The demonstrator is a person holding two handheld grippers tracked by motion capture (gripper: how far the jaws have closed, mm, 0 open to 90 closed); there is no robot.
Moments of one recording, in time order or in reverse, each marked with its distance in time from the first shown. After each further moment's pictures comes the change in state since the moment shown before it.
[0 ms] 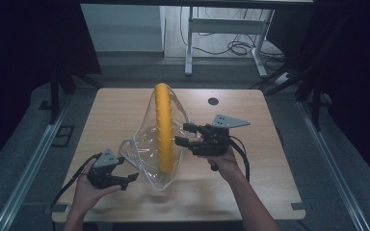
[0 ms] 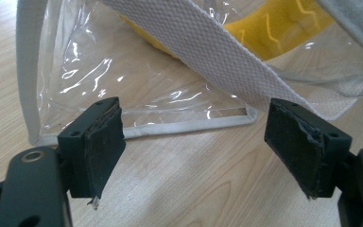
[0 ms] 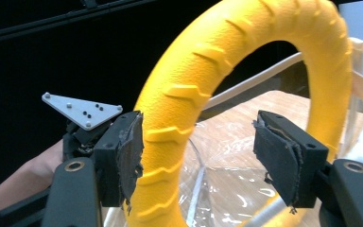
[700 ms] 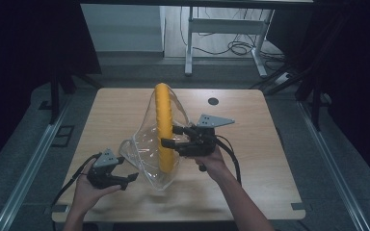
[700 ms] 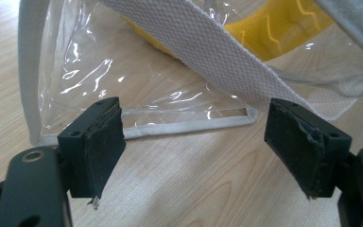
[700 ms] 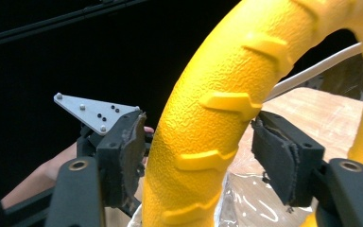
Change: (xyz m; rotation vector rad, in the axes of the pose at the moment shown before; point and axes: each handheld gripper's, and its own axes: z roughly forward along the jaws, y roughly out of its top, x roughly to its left) left arm 0.000 0.000 0.000 -0.001 -0.001 0.000; right arm 0.012 0.000 0.032 0.023 0.070 0.013
